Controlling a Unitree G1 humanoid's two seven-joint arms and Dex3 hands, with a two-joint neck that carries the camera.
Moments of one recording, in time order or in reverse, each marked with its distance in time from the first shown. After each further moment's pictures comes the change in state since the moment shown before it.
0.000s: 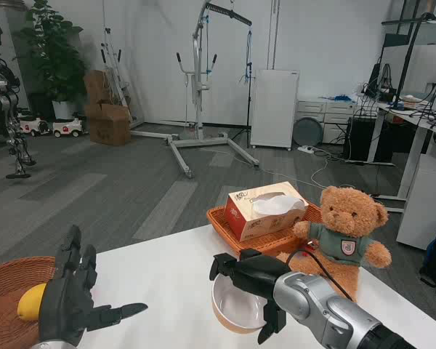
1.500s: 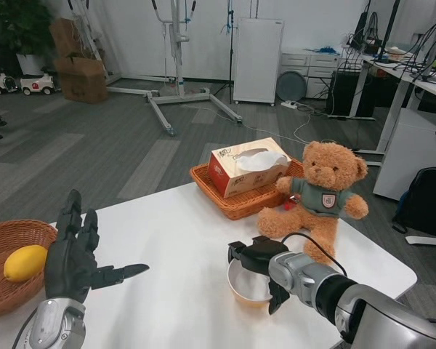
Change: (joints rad) left arm -0.012 -0.017 -0.084 0.010 -0.041 0.002 0.000; right arm -0.142 0.117 0.244 0.676 0.022 -0.095 -0.218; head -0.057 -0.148
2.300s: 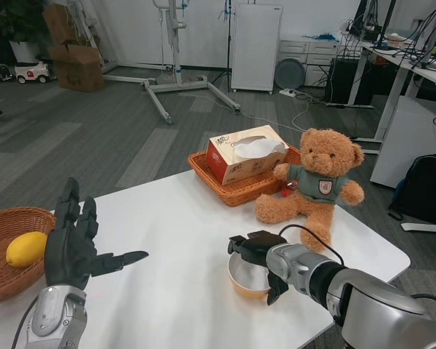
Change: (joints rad) left arm 0.005 -0.005 -0.001 -0.007 0.000 0.000 0.000; right arm -0.022 0.013 0.108 0.069 0.102 0.029 -0.006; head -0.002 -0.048
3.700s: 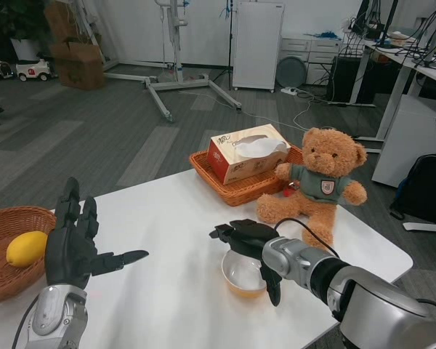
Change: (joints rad) left arm 0.000 0.002 0.001 0.001 -0.005 -0.001 0.000; right arm -0.003 0.006 -0.115 0.003 -0.076 -0.222 -0.114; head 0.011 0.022
